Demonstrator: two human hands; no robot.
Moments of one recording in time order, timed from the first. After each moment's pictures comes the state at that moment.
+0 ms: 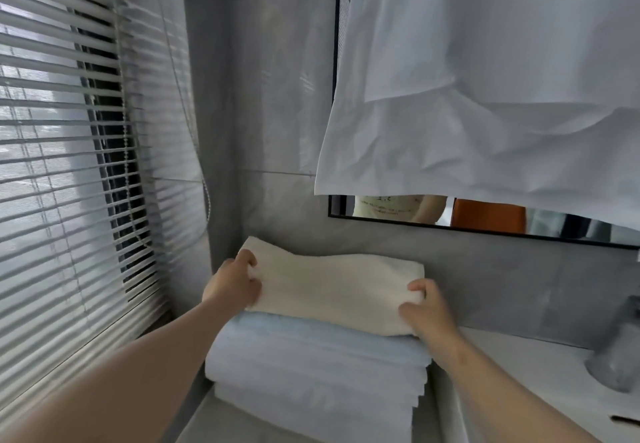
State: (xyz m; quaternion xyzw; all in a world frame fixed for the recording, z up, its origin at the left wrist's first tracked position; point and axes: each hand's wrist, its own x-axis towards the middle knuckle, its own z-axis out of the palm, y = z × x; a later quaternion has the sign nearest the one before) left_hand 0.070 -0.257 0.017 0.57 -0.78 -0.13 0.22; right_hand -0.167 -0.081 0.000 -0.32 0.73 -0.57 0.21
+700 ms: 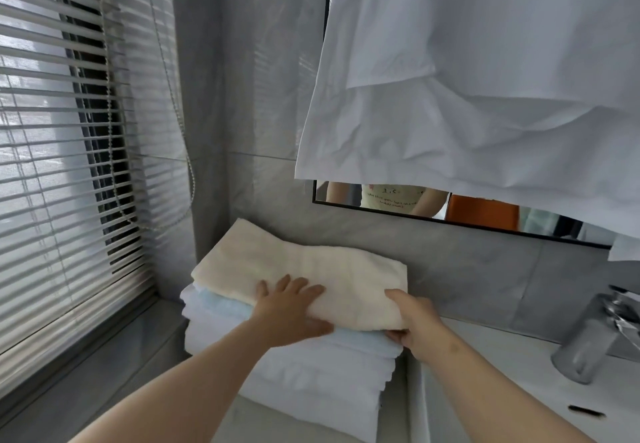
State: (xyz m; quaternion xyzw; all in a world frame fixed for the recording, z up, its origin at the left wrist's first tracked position) left_hand -0.002 -0.170 -0.017 0.41 -0.91 -0.04 0.02; right_hand -0.183 -0.066 -0.008 -0.16 0.63 -0.64 0.41
